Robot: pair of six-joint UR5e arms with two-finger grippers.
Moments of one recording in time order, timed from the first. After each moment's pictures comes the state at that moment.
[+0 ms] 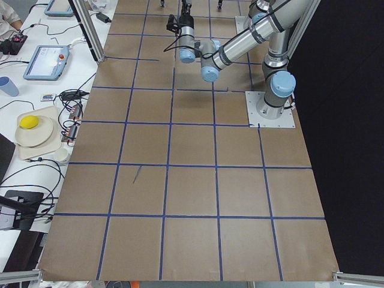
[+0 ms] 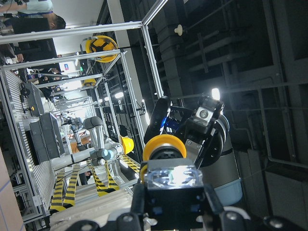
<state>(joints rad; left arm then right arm) -1.58 -1.80 -2.12 -0.82 -0.39 0.25 1.53 -1.64 1.61 -1.59 -0.70 0.99</state>
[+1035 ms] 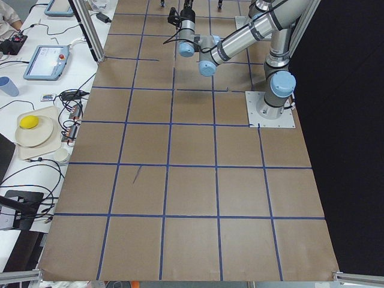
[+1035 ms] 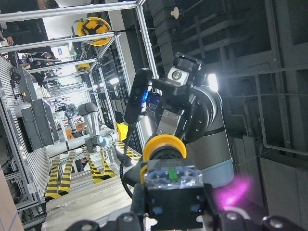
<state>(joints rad) -1.61 -1.80 -2.11 -0.82 -0.39 0.25 1.50 -1.63 1.60 -1.60 -0.75 1.02</state>
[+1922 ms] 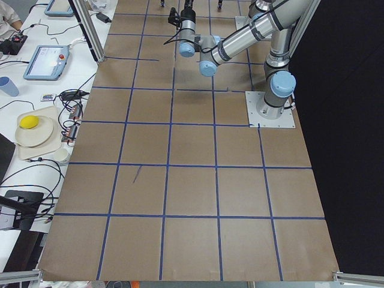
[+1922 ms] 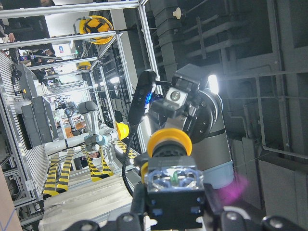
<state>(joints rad) -1.61 -1.80 -2.12 -0.82 -0.39 0.22 1.50 -1.63 1.60 -1.59 -0.70 1.02</state>
